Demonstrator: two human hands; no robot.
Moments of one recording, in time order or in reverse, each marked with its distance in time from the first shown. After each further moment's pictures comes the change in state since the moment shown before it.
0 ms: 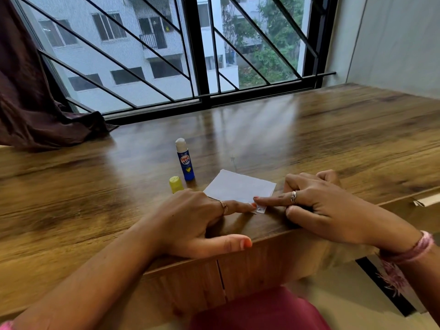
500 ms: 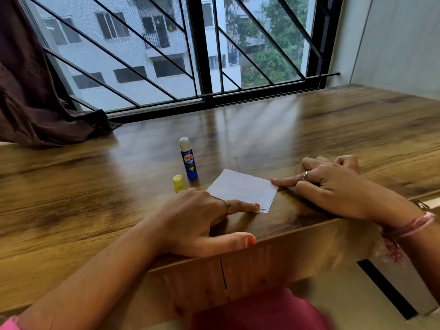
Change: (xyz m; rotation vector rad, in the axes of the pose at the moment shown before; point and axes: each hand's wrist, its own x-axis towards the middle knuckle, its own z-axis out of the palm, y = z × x) left_hand 0.001 -0.001 0.002 -0.017 0.026 -0.008; right_hand 0.016 0.029 -0.007 -0.076 0.078 0.193
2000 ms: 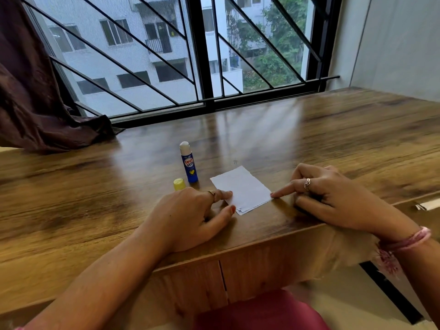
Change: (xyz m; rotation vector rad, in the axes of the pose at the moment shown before) left_hand -0.003 -0.004 0.009 -0.045 0.146 -0.280; right_hand -0.010 0.006 0.009 0.251 0.092 -0.251
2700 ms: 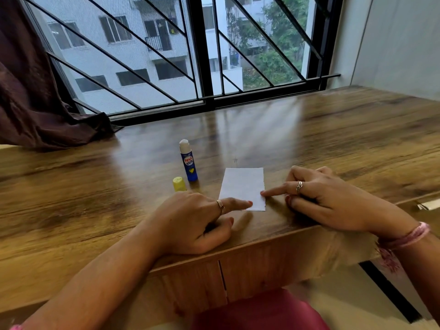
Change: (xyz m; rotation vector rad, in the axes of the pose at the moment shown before) left_hand -0.002 0.007 -0.010 0.027 -0.126 0.243; right_hand 0.005 -0.008 0.000 -0.118 -0.188 0.007
